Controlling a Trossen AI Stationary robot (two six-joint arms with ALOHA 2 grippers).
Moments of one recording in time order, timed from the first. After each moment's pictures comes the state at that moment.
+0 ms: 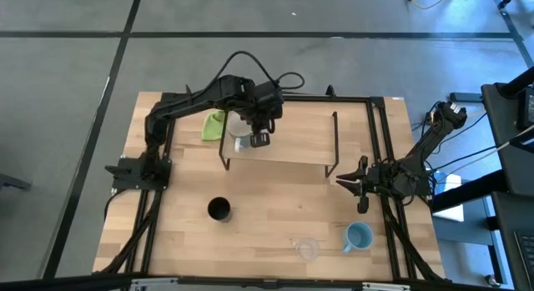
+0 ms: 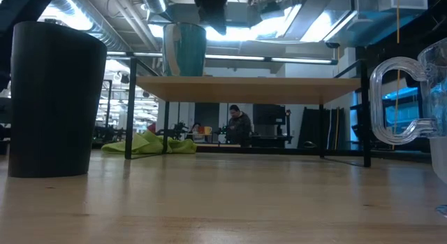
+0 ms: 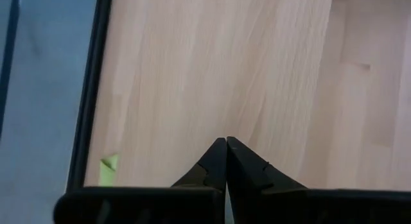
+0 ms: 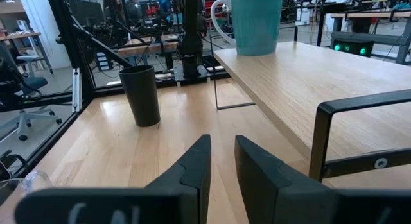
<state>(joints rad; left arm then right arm) 0.22 1.97 2.27 -1.43 -0.09 0.10 0.88 0.54 0.01 0.42 1.04 0.23</state>
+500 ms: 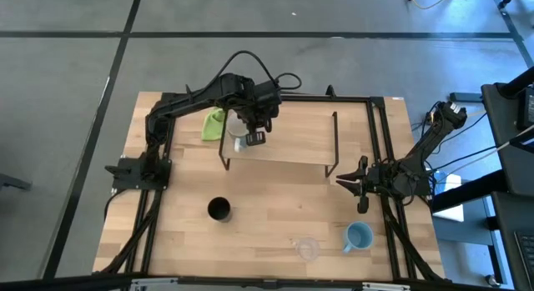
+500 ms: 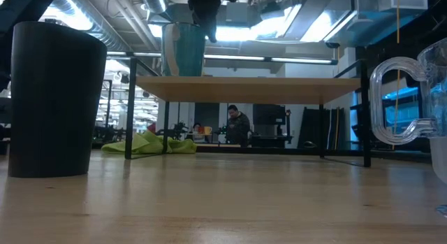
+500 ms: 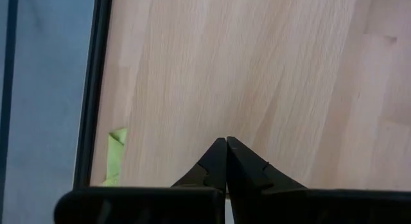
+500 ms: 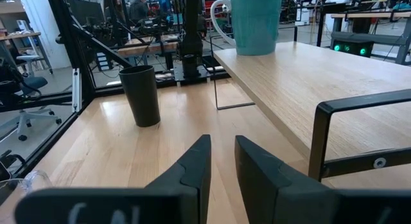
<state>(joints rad) 0.24 1.98 2.27 -1.51 -0.12 0.10 0.88 0.54 0.01 0.42 1.04 0.23</state>
